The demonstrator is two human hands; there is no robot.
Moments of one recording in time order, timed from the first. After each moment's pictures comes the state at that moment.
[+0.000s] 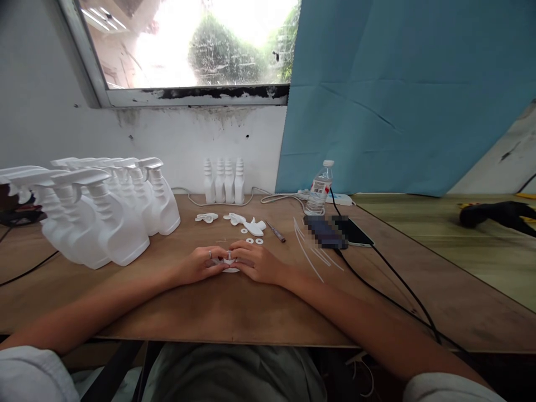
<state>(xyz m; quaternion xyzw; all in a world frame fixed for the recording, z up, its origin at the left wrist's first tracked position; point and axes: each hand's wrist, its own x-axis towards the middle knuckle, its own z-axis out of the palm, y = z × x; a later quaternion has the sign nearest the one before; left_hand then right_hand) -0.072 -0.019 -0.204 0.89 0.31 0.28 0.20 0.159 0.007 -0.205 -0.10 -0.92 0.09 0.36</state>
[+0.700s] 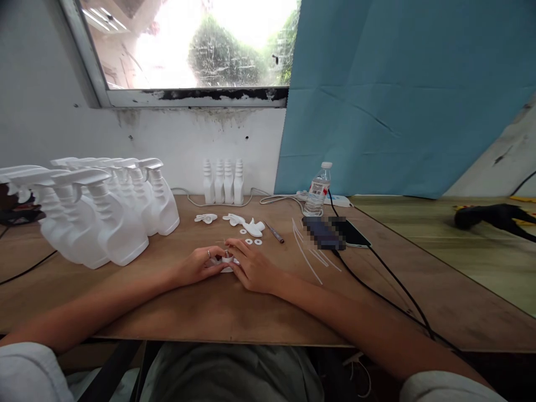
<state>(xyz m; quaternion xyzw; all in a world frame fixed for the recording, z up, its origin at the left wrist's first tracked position) -0.071 -0.019 -0.211 0.88 0.34 0.30 0.15 0.150 -0.015 -0.203 -0.20 -0.93 -0.02 0.32</state>
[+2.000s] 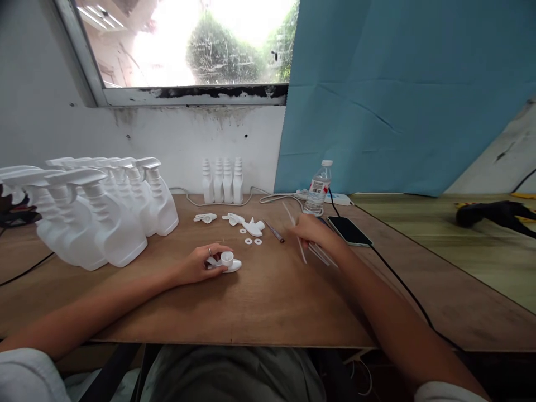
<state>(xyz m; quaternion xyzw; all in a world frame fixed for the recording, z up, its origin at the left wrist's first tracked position) -0.070 -0.018 -0.206 0.87 0.34 0.29 0.20 0.253 0.063 -0.140 -0.69 -0.70 0.19 0.05</state>
